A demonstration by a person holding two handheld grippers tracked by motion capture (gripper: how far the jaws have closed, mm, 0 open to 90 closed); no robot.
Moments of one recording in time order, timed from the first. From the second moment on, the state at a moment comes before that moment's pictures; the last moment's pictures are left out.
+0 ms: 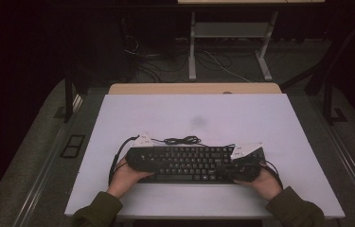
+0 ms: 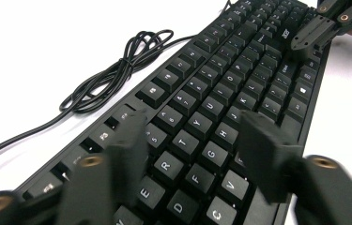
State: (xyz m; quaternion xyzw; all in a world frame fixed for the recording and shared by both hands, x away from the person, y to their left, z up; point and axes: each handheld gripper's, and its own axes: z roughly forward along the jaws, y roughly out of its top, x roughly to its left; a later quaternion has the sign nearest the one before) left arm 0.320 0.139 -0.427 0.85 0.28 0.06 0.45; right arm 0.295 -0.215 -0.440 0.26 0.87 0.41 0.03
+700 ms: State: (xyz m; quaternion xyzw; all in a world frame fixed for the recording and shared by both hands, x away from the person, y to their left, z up) left arm 0.307 0.148 -0.427 0.84 0.29 0.06 0.46; right arm 0.297 -0.220 -0.431 0.27 0.86 0.43 0.03
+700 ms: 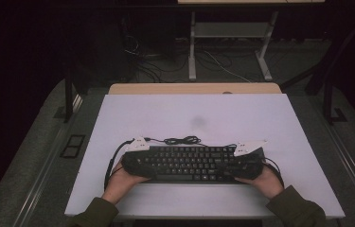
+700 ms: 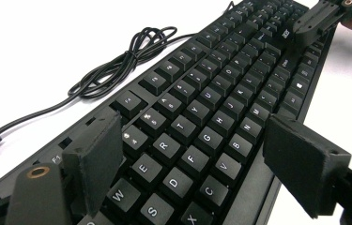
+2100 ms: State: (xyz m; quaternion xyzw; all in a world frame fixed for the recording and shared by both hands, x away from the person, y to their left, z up) left arm 0.312 0.155 -0.430 0.83 0.31 0.08 0.46; right arm 0.327 -0.189 -0.426 0.29 0.81 0.50 0.04
